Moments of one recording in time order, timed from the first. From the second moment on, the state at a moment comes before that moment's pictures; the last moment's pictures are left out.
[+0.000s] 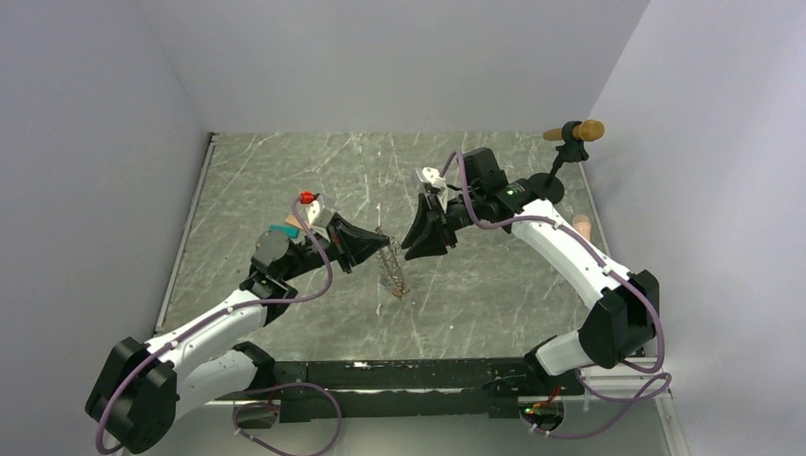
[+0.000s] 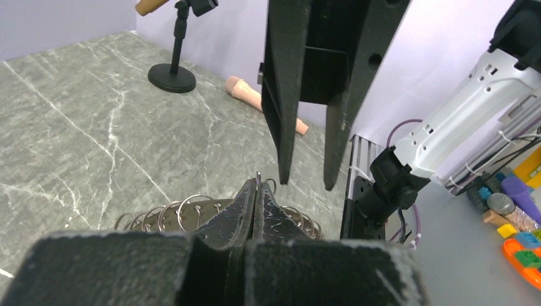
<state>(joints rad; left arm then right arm) -0.57 1.01 0.46 0.77 0.59 -0.48 0.53 1.45 1.29 -0.69 -1.25 -0.58</state>
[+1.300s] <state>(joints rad) -0.60 1.05 0.48 0.79 0.68 -0.43 0.50 1.44 1.20 -0.39 -1.30 -0.29</state>
